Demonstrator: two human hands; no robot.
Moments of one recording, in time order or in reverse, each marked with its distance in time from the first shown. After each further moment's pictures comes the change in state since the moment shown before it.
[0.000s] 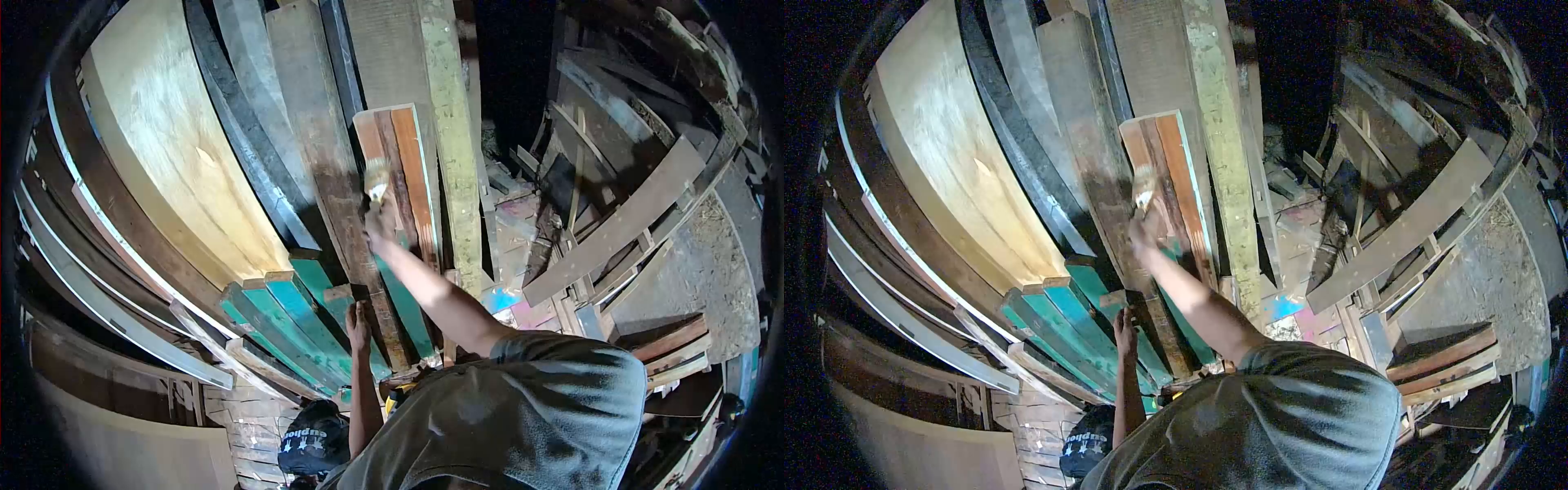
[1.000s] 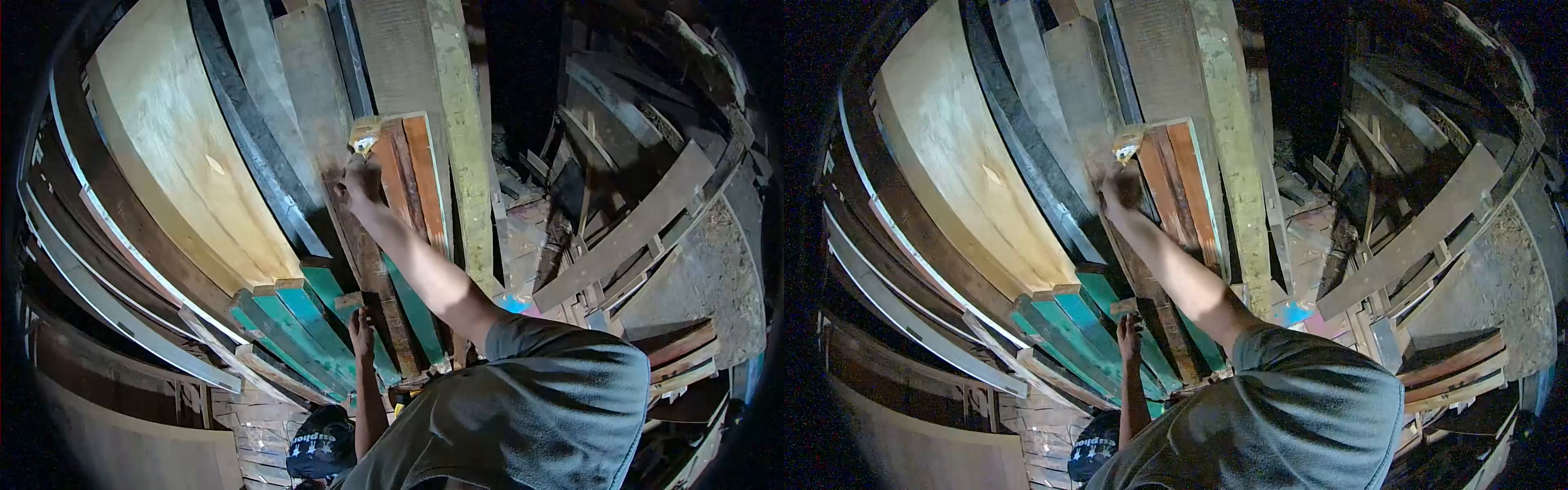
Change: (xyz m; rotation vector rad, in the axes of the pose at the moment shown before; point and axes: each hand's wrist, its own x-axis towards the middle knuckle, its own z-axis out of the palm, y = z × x) left_hand 0.024 -0.019 -0.015 -0.031 0.029 0.041; right_hand -0.047 -0.235 0.027 0.487 -0.277 0.288
